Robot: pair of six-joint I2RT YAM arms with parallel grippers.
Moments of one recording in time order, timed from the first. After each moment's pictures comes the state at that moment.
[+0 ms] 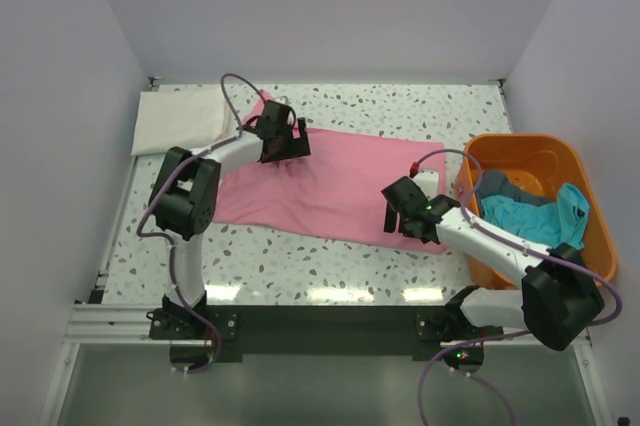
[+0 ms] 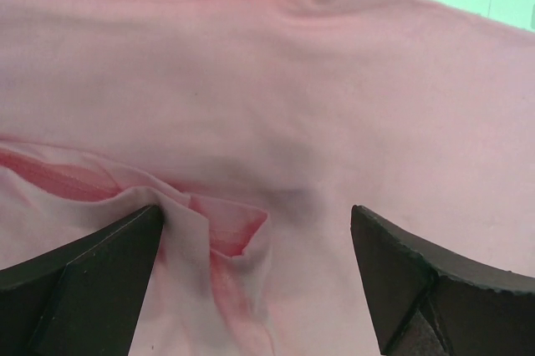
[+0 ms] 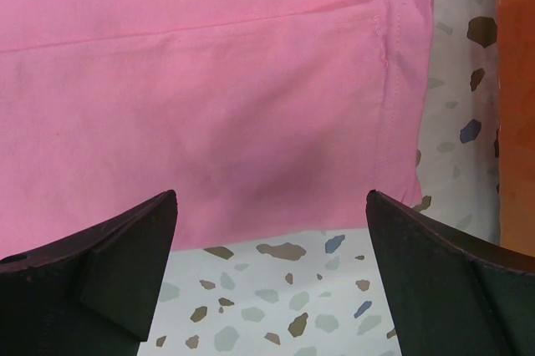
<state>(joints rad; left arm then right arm) -0.40 2.03 1.40 -0.24 -0.05 -0.52 0.63 1.25 0.72 -0.66 0.53 0.73</state>
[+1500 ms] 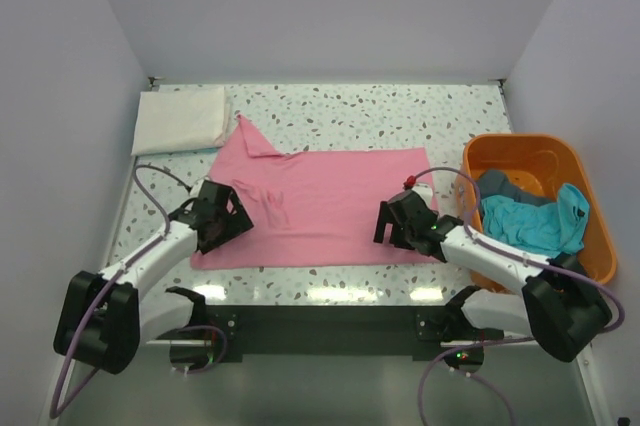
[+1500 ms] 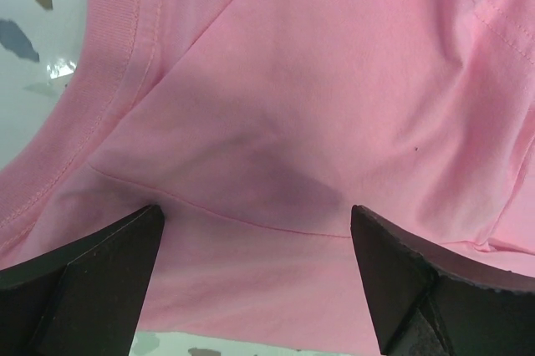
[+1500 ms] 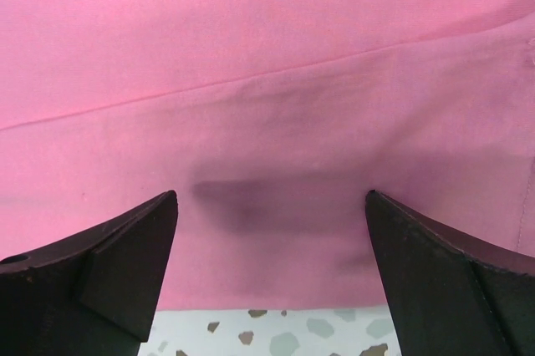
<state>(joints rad) -0.29 1.15 0.52 -0.47 -0.19 -0.79 0.63 1.21 0.53 -0.35 0.29 0.73</state>
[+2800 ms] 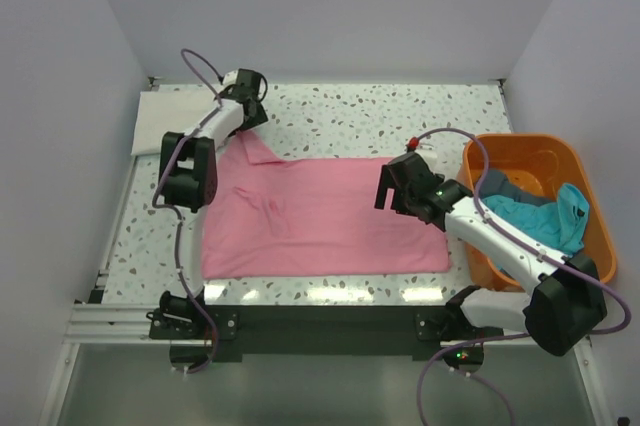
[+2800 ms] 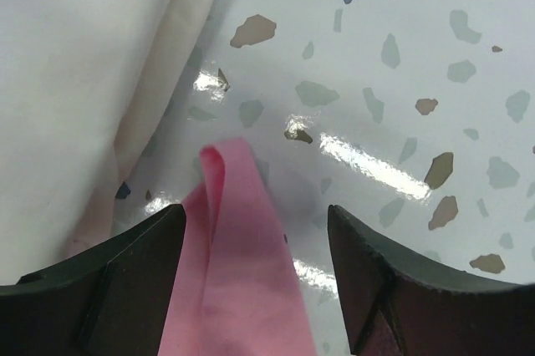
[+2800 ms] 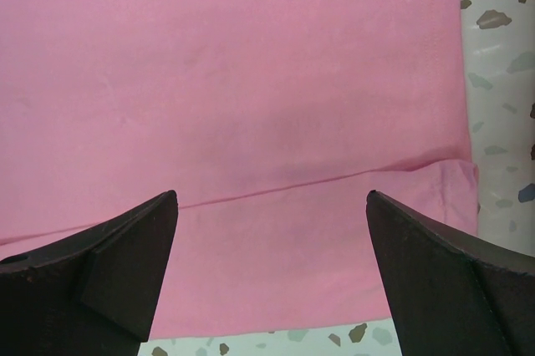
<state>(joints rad) -0.20 2.31 1.90 -0.54 -0.40 -0.59 0.58 1.22 0.88 -0.61 0.38 0.65</state>
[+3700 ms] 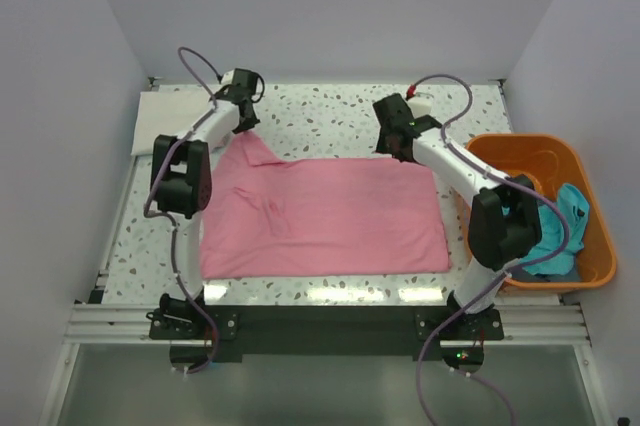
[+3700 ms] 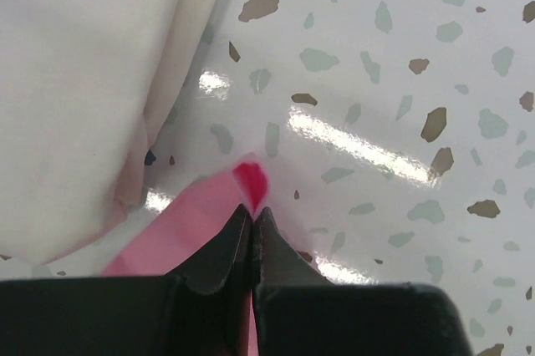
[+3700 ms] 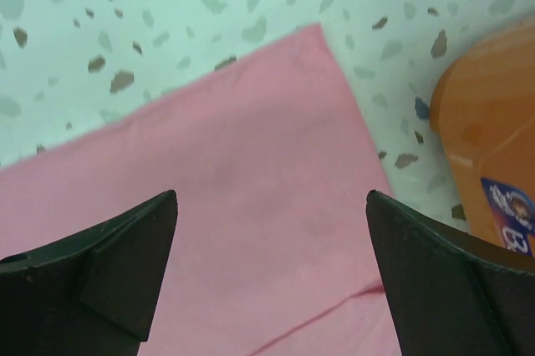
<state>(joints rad) -0.20 2.26 1.84 -0.54 -0.38 -0.53 0.44 1.69 1.34 -0.72 0.61 0.65</state>
